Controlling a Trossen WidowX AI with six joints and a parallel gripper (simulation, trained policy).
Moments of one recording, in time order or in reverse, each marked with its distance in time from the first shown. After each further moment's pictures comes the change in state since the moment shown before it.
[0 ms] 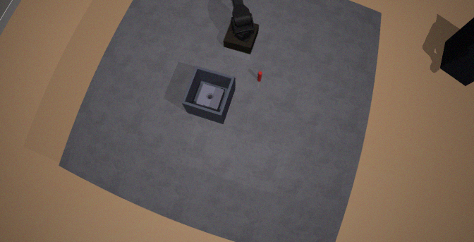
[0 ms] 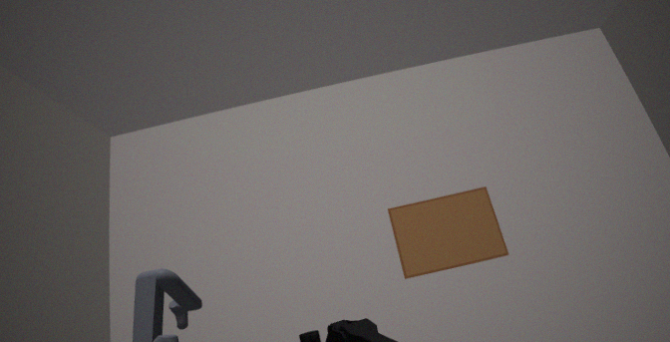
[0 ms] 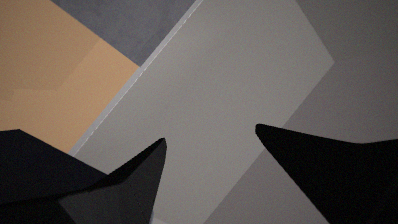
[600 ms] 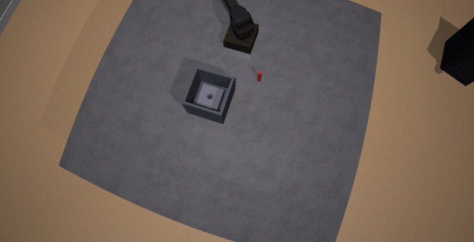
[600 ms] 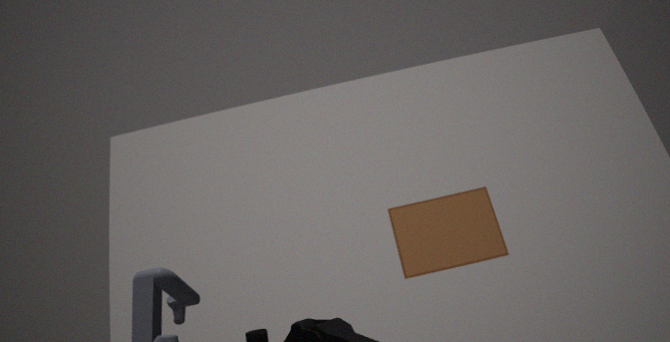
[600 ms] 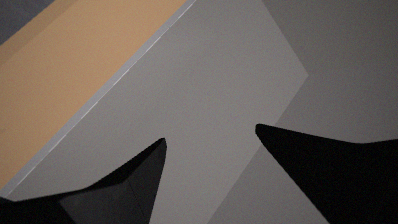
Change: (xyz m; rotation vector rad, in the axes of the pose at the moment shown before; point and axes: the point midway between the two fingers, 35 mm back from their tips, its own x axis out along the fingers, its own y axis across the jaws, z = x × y) arm 0.142 -0.101 0.025 -0.027 -0.039 -0.117
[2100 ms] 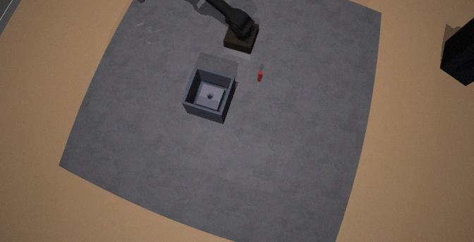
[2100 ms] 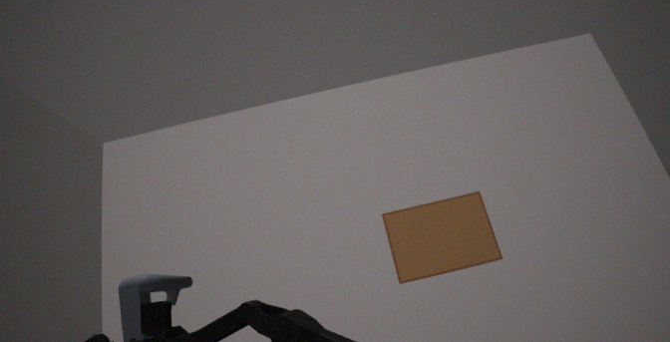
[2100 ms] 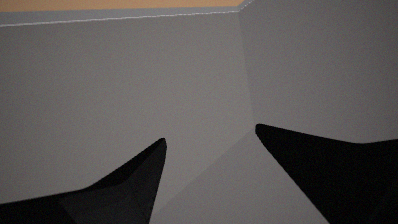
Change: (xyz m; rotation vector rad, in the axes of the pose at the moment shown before) arm 0.198 -0.257 0.054 -0.494 -0.037 -0.195
